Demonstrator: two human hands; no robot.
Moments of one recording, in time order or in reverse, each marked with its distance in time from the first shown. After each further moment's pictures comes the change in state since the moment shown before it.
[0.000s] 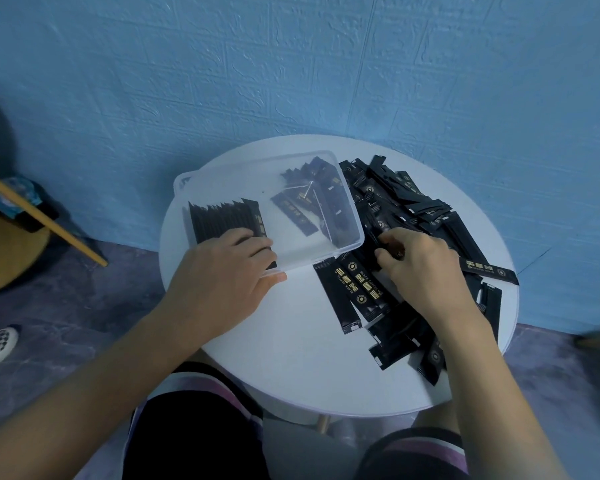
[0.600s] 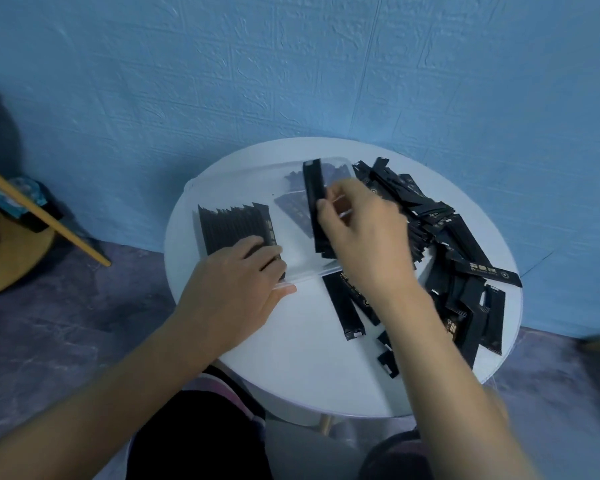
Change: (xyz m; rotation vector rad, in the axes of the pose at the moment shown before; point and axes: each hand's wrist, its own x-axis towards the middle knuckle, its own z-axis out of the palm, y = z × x) left_hand -0.009 0.011 0.003 0.065 0.066 0.078; right_hand 0.006 -0.089 0.002 0.278 0.208 -0.238
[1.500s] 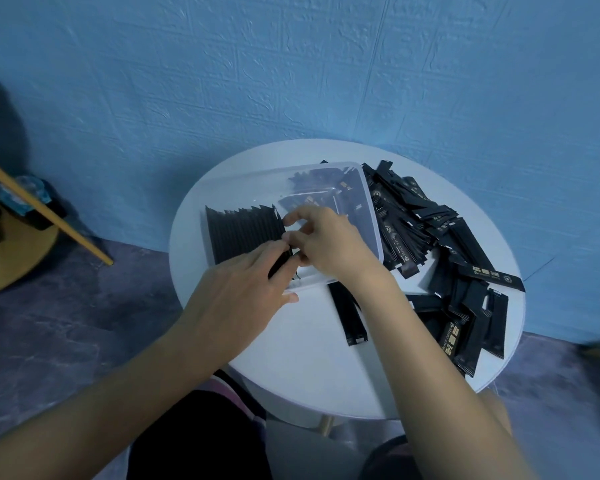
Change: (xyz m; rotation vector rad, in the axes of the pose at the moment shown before) left_hand -0.003 0.010 -0.006 0.050 -0.013 -0.045; right_hand 0.021 0.010 0.050 0.153 -0.507 0.156
